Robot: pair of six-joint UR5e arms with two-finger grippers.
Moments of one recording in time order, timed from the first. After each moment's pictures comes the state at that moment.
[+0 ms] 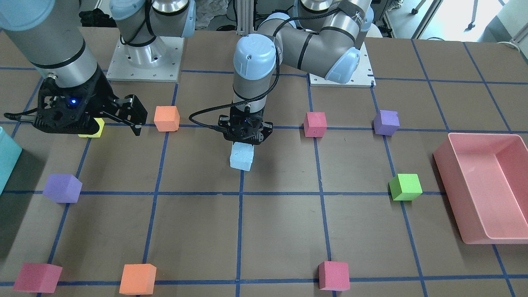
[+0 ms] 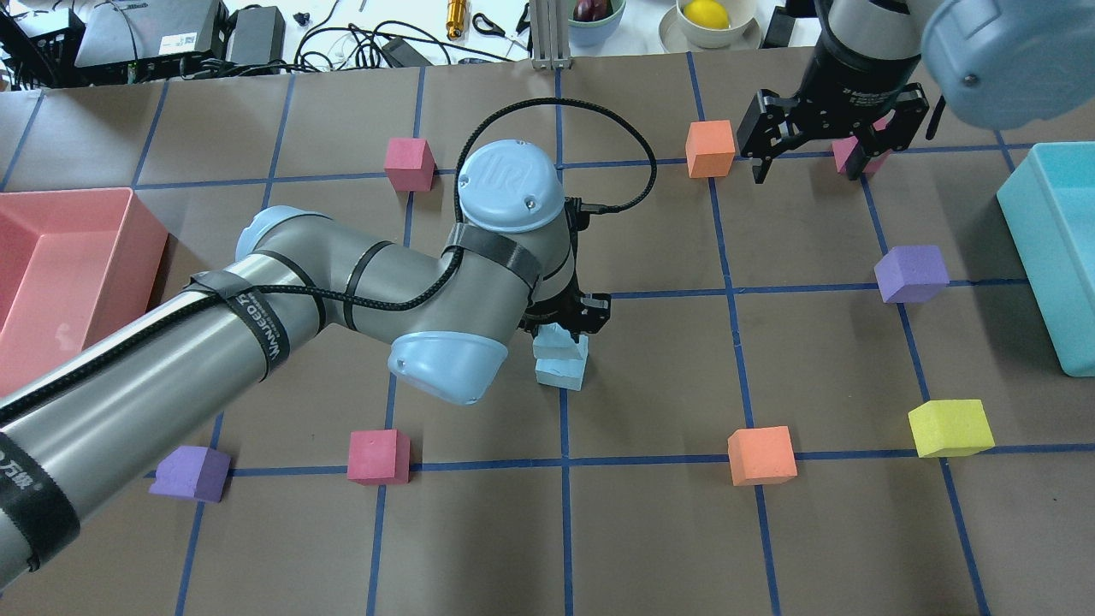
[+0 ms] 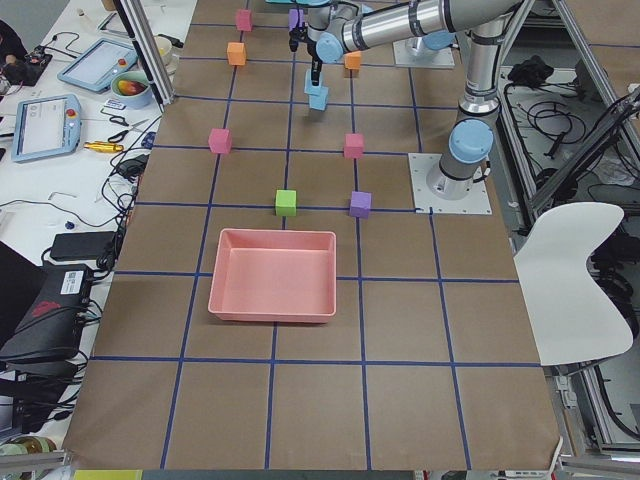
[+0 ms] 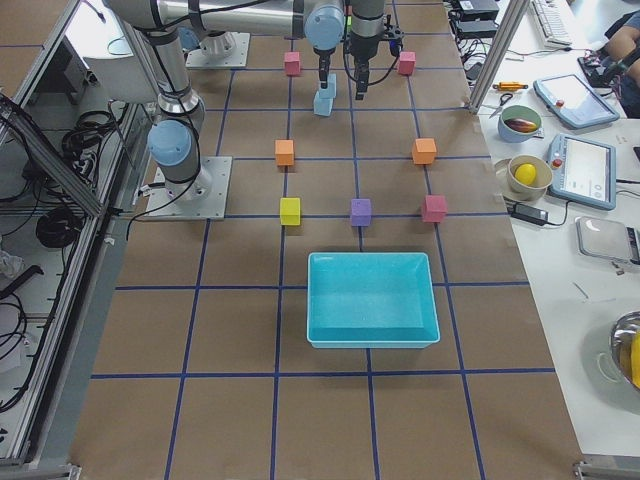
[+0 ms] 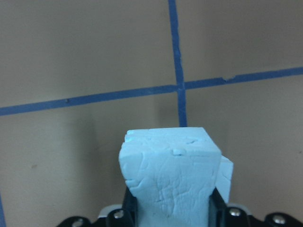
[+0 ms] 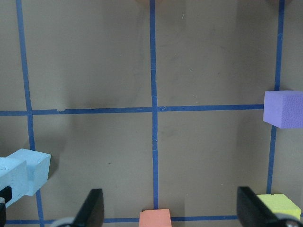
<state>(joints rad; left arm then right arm) -2.01 -1.84 -1.84 -0.98 1.51 -0.33 1.54 -1.48 1.53 -1.62 -1.57 -0.02</state>
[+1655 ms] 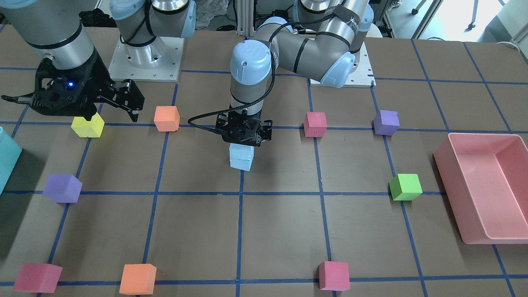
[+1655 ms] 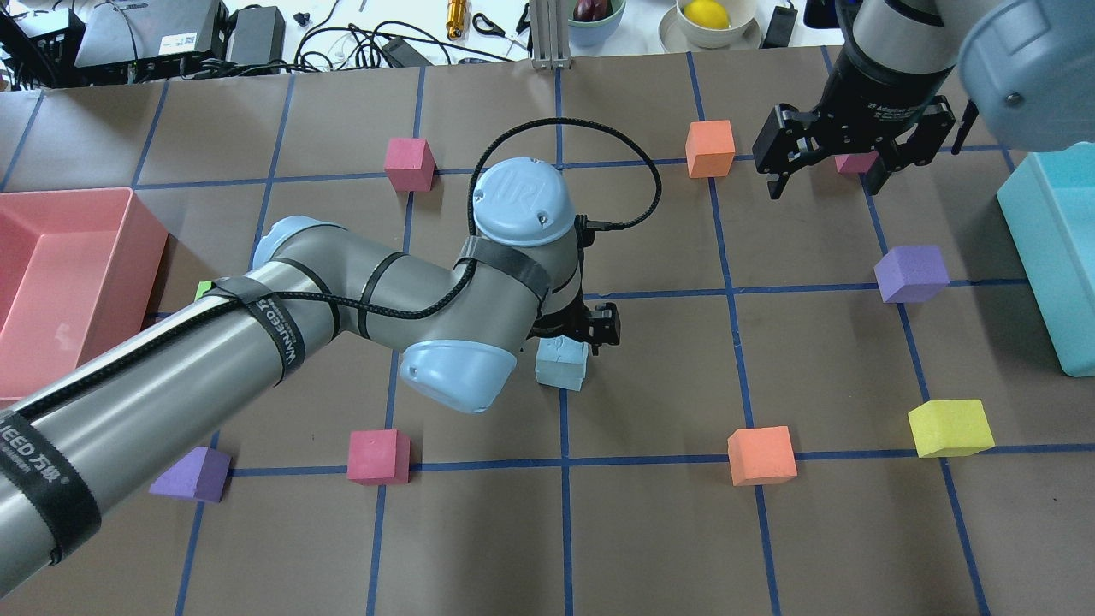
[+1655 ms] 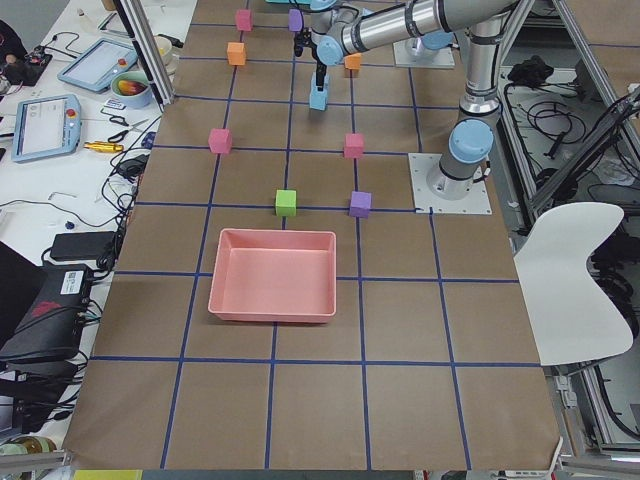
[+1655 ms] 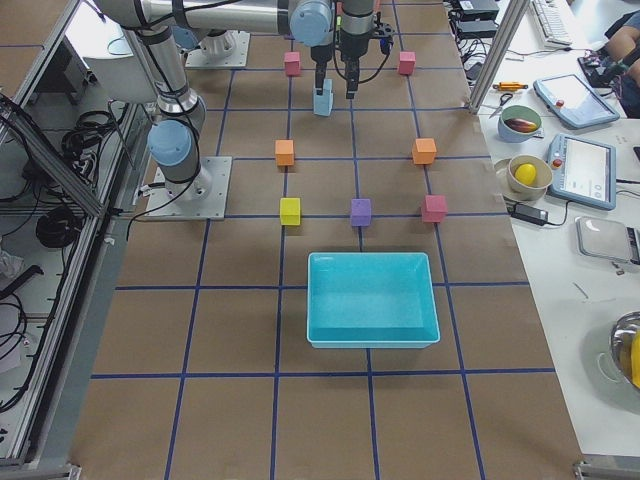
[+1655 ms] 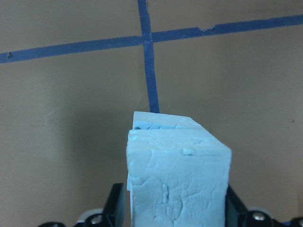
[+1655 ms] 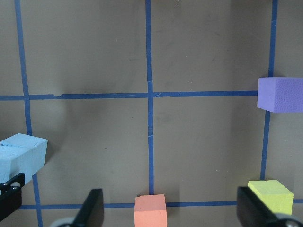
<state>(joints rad) -2.01 -1.85 -1.85 -0.98 1.52 -0.33 1.53 -1.53 1.57 -1.60 -1.58 -0.03</state>
